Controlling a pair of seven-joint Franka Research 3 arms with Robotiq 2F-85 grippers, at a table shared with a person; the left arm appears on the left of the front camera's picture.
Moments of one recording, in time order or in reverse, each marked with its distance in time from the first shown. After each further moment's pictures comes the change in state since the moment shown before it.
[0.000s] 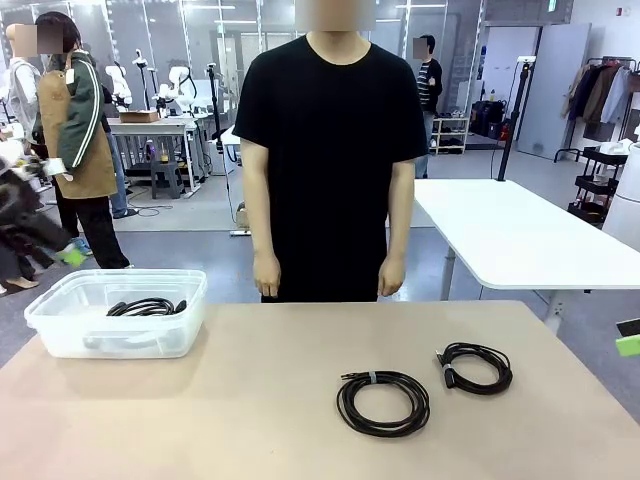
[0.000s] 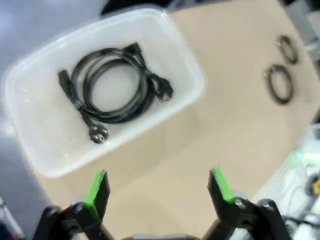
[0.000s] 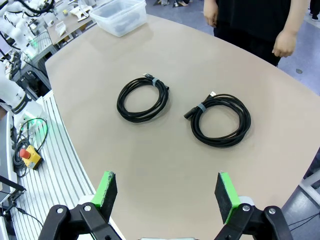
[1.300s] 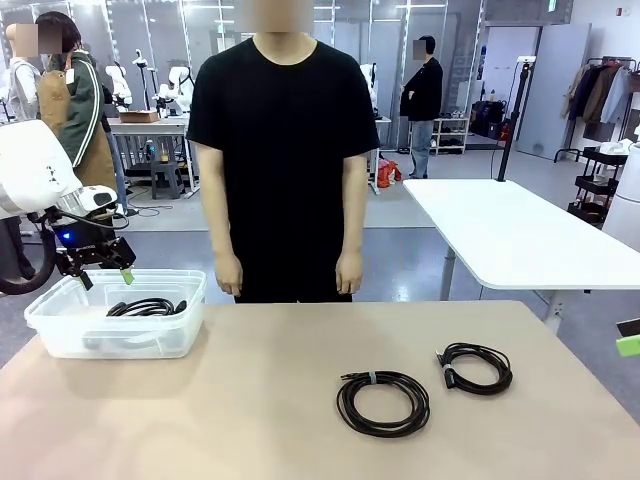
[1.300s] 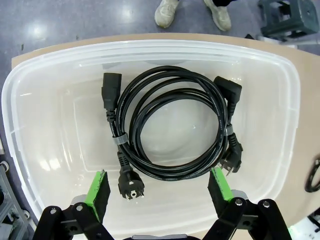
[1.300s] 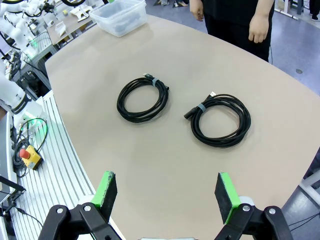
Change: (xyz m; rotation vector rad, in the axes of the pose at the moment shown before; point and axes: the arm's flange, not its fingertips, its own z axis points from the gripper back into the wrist) left arm 0.119 0.081 -0.155 0.250 0.280 0.464; right arm 0.000 0.000 0.001 -0.001 -0.002 0.001
